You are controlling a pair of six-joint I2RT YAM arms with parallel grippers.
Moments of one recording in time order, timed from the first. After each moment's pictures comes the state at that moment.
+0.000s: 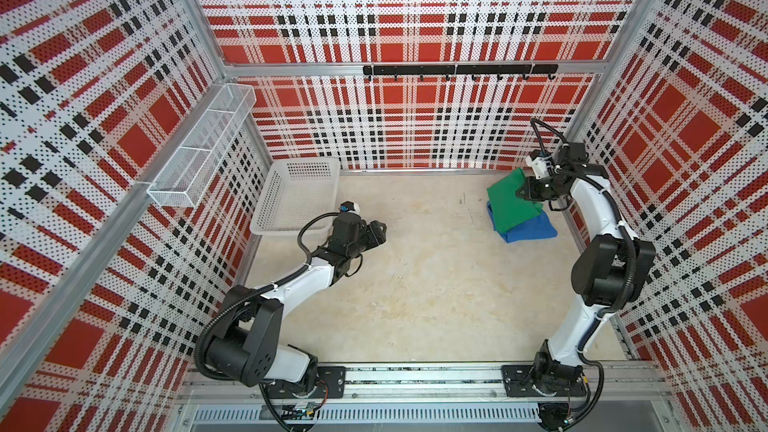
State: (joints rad) left arm -0.38 1.43 0.75 0.13 0.07 -0.70; right arm -0.21 1.91 1.80 -0.95 -0.48 -0.18
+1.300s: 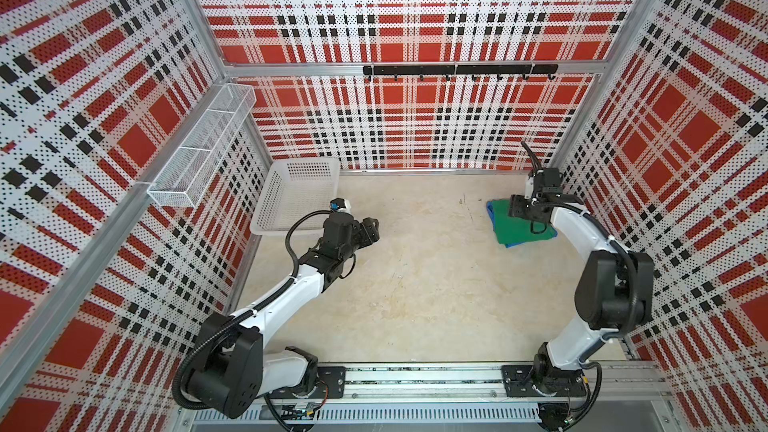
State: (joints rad) left arm -0.38 1.27 0.75 0.02 -0.03 -0.65; right arm -0.06 1.78 1.33 -0.52 0.02 0.19
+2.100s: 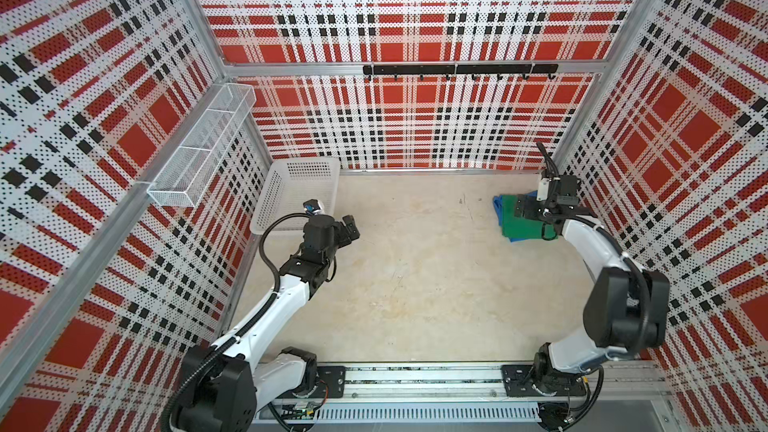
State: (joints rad) left arm -0.25 1.12 0.71 -0.06 -0.28 -0.53; right arm -0.08 1.48 1.13 -0.31 -0.02 0.05
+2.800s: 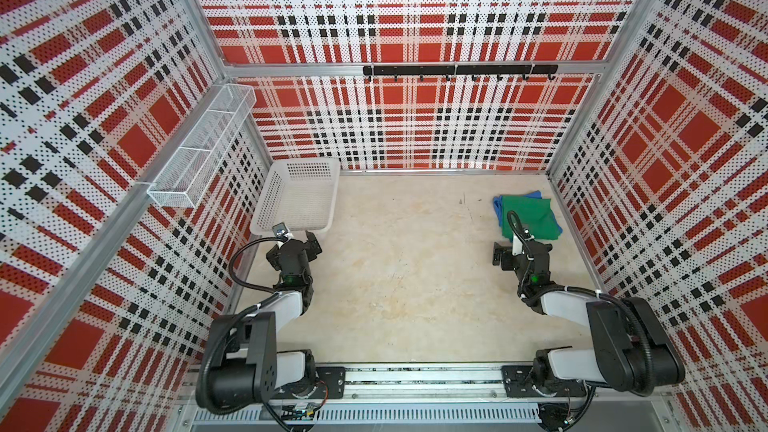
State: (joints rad) left arm 0.09 1.34 0.34 0.70 -0.33 -0.21; right arm 0.12 1.38 0.34 0.64 0.17 -0.01
